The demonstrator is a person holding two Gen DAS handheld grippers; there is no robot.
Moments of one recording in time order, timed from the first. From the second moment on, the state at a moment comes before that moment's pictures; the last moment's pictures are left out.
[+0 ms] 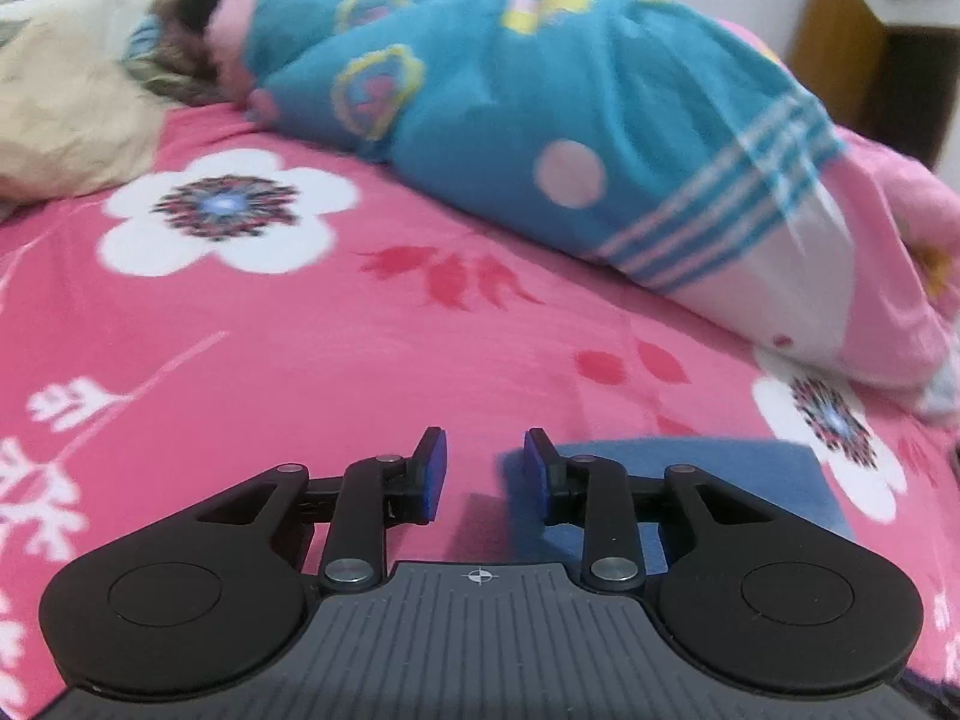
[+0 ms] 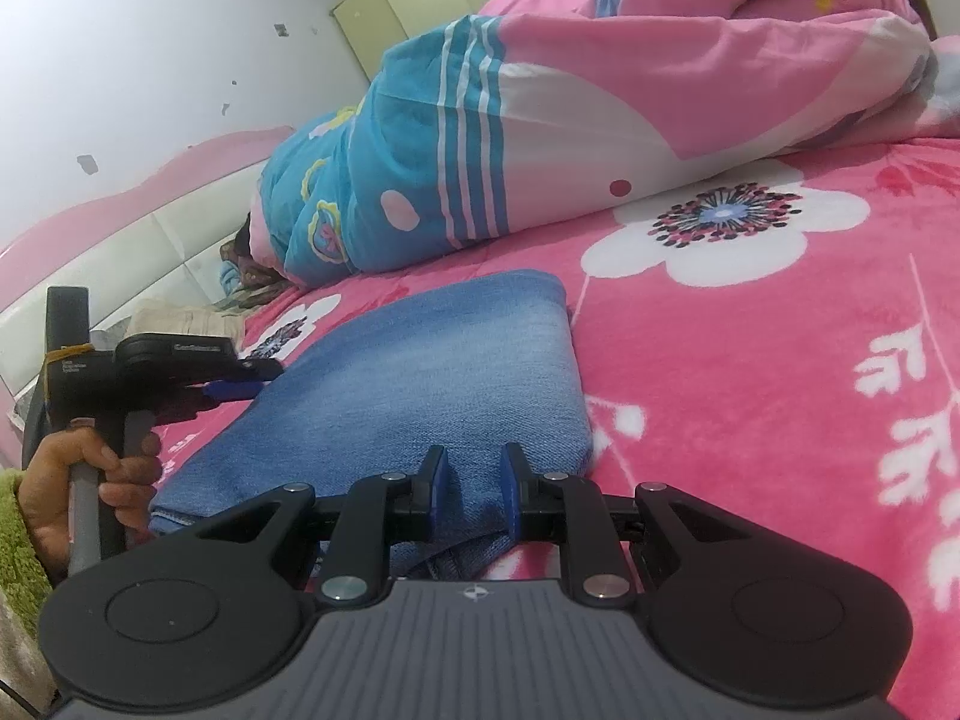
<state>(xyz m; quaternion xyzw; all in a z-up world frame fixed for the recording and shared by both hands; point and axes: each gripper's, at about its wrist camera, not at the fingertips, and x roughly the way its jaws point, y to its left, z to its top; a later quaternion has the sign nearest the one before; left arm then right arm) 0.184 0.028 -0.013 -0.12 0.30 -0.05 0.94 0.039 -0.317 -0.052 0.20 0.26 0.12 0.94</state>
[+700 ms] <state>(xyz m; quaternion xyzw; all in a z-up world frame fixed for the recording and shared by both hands) 0.048 0.003 -0.015 0.02 0.22 -0.17 0.96 0.038 -0.323 -0.055 0.21 0.25 0.13 0.93</state>
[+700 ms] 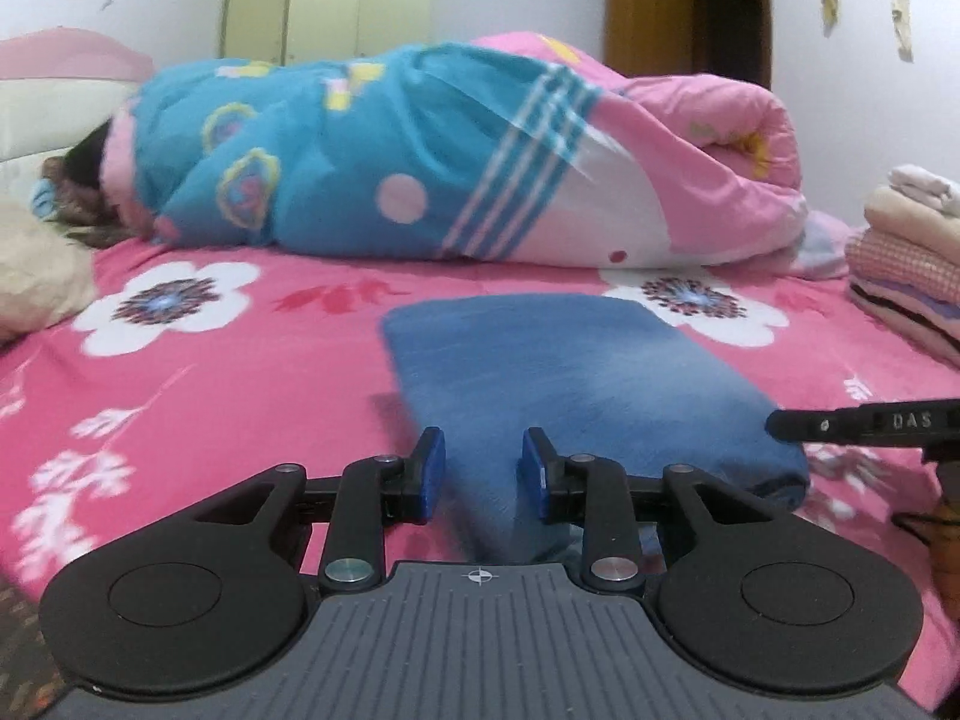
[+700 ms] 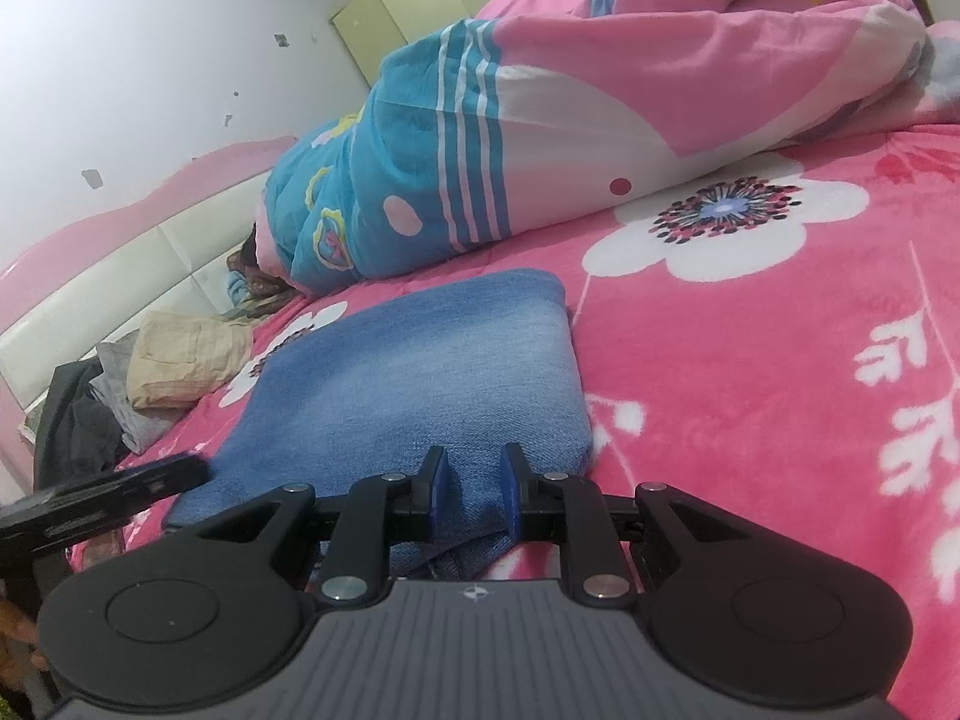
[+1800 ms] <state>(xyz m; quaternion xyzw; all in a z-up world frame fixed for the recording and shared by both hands) 0.061 -0.078 -0.029 0.08 0.22 -0.22 0.95 0.040 -0.319 -0.052 0.19 0.26 0.12 0.94</state>
